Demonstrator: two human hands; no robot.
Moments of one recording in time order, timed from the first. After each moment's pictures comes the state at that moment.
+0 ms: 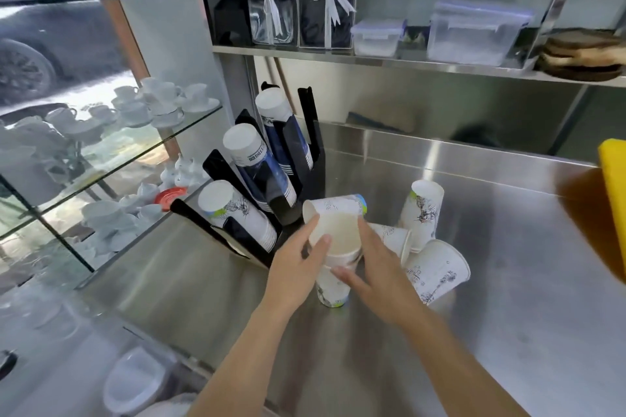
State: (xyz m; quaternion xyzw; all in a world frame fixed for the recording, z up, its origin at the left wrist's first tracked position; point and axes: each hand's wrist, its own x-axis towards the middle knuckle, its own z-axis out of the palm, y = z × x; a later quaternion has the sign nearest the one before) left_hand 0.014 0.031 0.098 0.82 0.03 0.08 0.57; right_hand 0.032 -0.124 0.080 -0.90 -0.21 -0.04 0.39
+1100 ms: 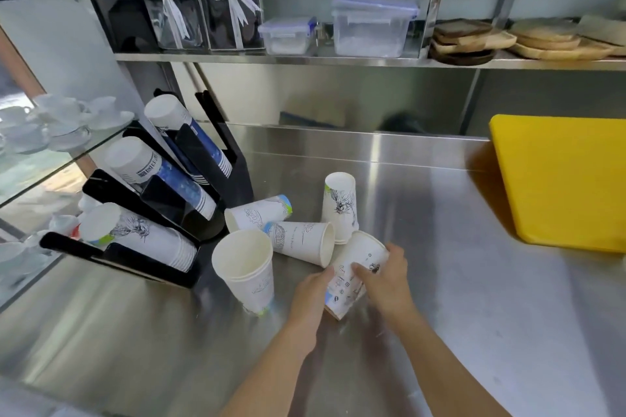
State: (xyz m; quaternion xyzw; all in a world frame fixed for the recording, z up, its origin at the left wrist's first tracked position) left_hand 0.027 -0.111 0.042 0.68 0.21 -0.18 0.68; right_hand 0.034 -0.237 0.039 -0.80 0.17 -0.07 0.58
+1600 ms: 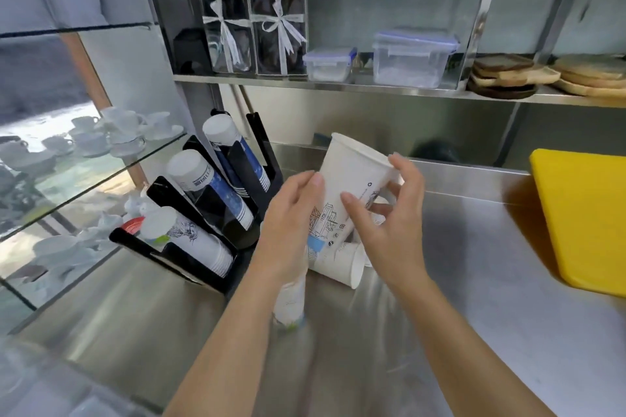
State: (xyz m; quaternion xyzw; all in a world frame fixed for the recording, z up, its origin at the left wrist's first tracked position) left_hand 0.018 -0.049 0.207 0.69 -0.07 0.10 0.71; right_hand 0.033 -0.177 0.183 -0.73 -0.14 -0.32 0.59
